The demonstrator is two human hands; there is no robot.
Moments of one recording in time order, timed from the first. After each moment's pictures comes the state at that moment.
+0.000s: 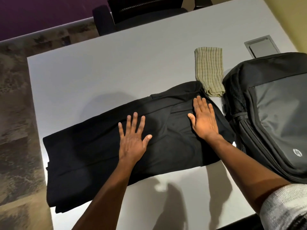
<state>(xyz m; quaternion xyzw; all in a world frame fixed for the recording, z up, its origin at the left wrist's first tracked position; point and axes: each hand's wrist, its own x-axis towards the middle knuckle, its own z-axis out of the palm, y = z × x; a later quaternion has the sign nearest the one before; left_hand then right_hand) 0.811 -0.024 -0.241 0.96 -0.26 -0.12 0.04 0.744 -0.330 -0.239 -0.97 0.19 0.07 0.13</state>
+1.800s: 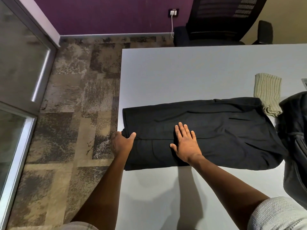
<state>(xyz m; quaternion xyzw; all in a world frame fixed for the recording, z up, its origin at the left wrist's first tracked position) 0.808 0.247 -0.196 0.90 0.27 -0.17 0.30 0.750 -0.011 -0.195 -0.97 0.02 0.23 0.09</state>
